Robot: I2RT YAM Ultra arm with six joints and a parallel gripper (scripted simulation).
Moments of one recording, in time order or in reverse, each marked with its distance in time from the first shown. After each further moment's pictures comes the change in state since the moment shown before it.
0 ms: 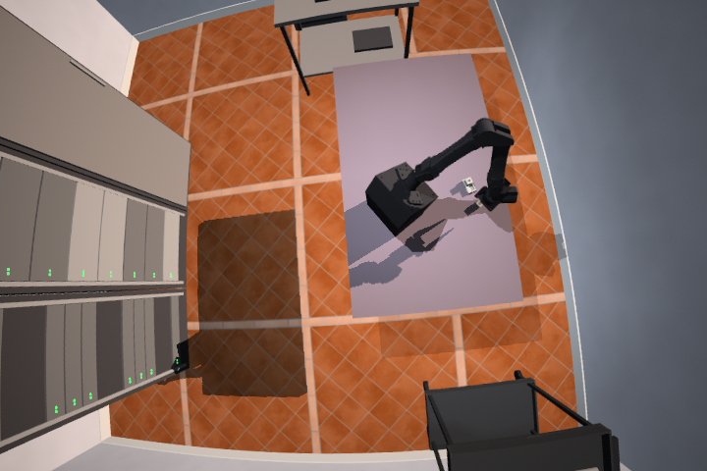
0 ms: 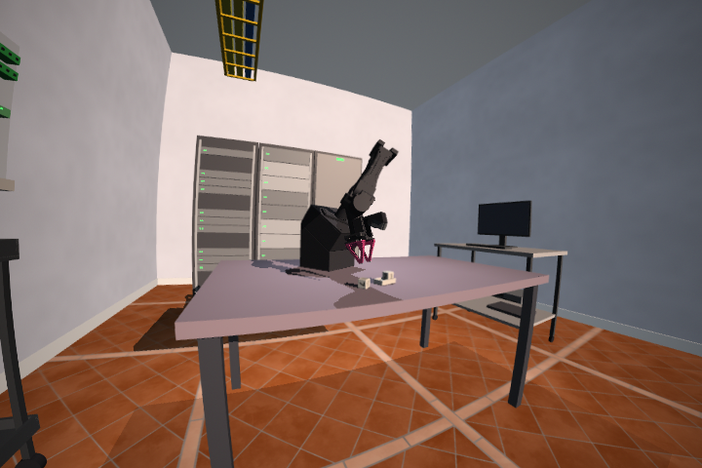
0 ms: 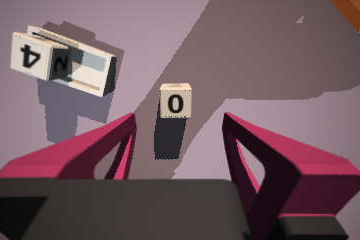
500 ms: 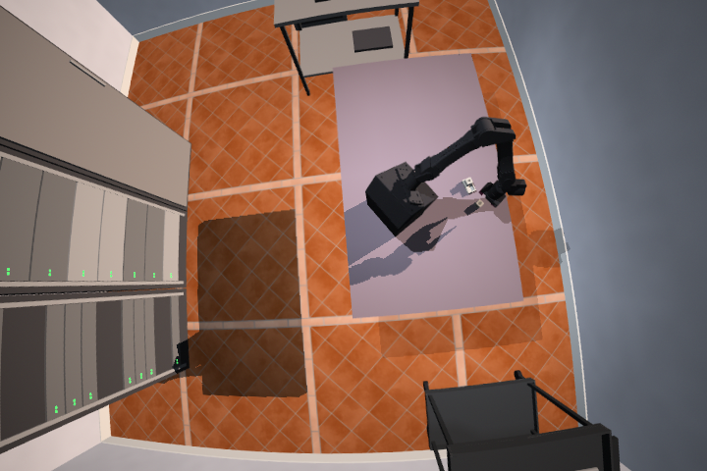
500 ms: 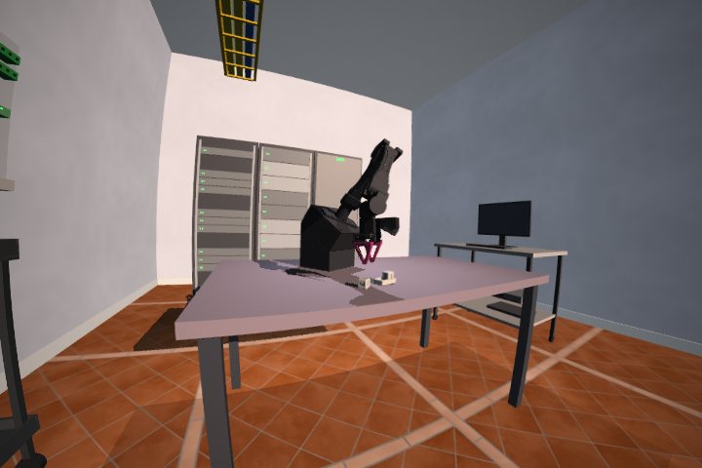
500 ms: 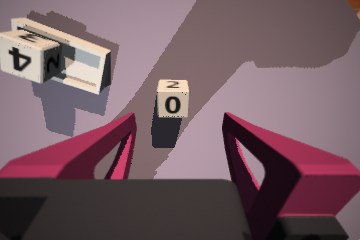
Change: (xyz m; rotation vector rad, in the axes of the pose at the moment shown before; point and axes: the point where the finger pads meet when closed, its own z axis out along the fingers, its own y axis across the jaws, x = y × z) arm -0.015 -0.002 0.005 0.002 0.214 -0.027
